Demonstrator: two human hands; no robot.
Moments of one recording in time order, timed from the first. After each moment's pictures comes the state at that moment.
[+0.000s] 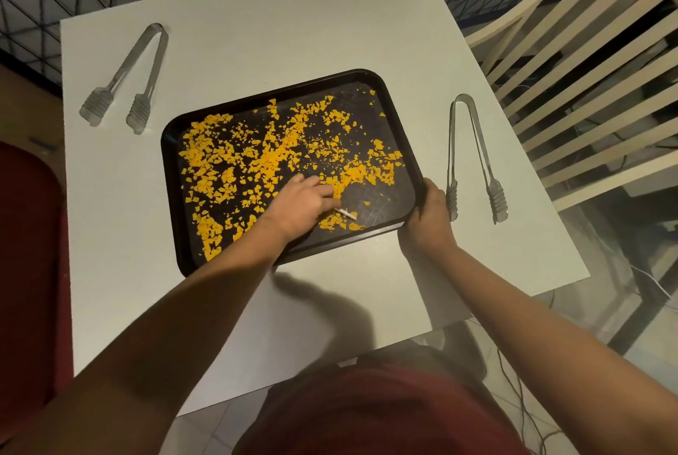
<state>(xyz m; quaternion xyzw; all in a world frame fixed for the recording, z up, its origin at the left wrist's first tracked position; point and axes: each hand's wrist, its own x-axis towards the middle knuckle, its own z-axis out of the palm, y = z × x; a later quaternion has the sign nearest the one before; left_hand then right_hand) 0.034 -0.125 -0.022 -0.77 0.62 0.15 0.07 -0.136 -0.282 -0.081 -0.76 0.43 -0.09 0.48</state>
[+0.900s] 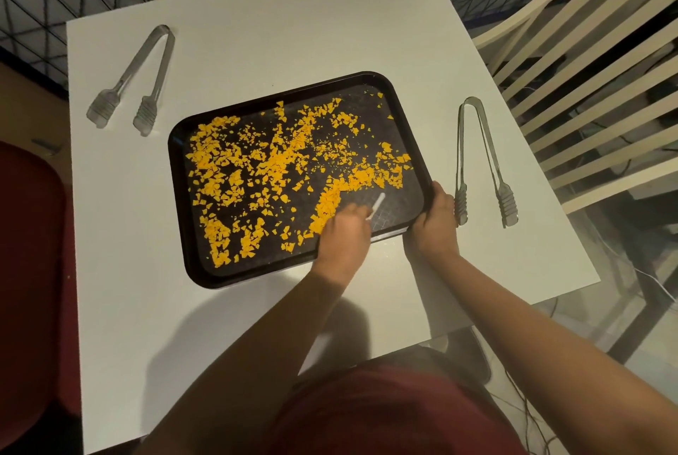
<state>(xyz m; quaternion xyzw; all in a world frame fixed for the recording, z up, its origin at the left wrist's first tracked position) -0.046 -0.144 -0.031 -0.90 0.33 0.20 -0.23 -0.134 -0.270 -0.071 -0.77 0.47 -0.10 0.42</state>
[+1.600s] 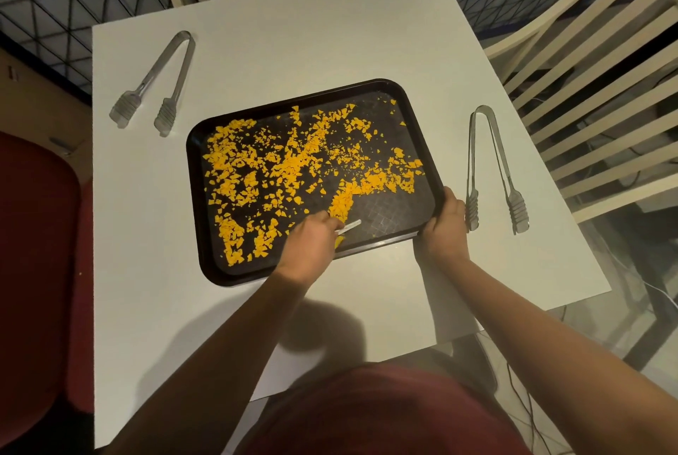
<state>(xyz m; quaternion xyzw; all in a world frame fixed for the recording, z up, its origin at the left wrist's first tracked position) -0.009 -0.085 -0.025 -0.89 0.37 0.22 -0.13 -0.133 -0.266 -0.065 -0.79 0.46 -0.09 0.38</state>
